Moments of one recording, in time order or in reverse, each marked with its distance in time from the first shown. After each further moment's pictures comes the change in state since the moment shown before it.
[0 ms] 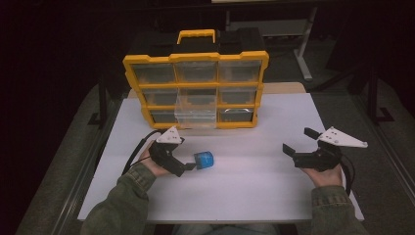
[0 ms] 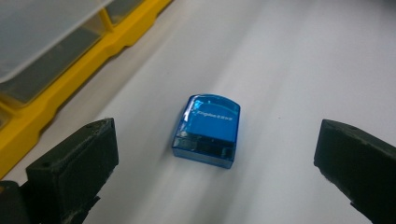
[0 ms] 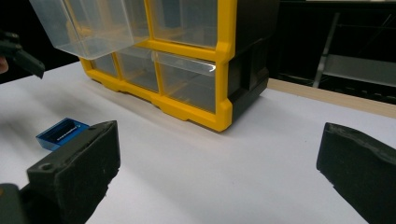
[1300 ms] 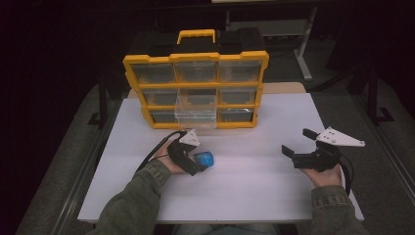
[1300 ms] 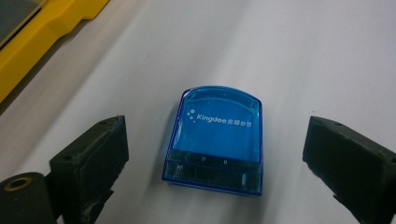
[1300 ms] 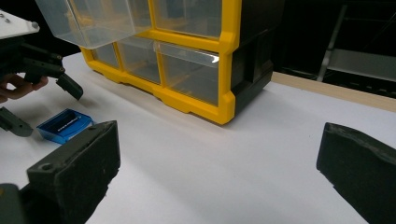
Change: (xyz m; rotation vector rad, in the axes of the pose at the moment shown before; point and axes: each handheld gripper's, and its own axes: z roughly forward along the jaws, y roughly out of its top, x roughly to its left) left arm 0.010 0.001 0.059 0.122 -0.056 0.064; right arm -0.001 -0.002 0.003 0.032 0.012 -0.010
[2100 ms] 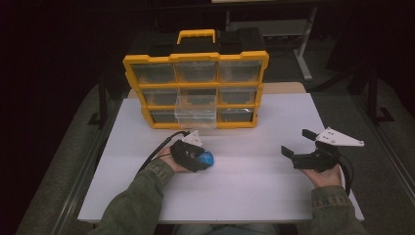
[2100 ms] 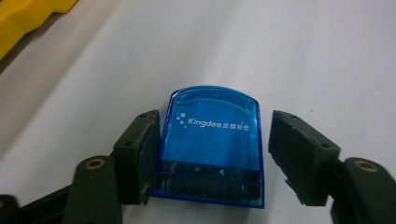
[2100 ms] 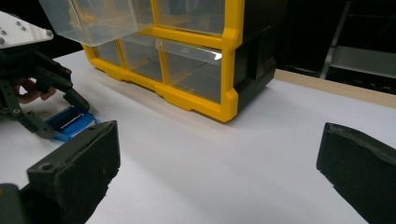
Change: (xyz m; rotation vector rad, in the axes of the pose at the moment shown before) left arm 0.005 -0.002 0.012 -0.002 -0.062 0.002; right arm 0.001 -0.001 0.001 0.010 0.009 0.003
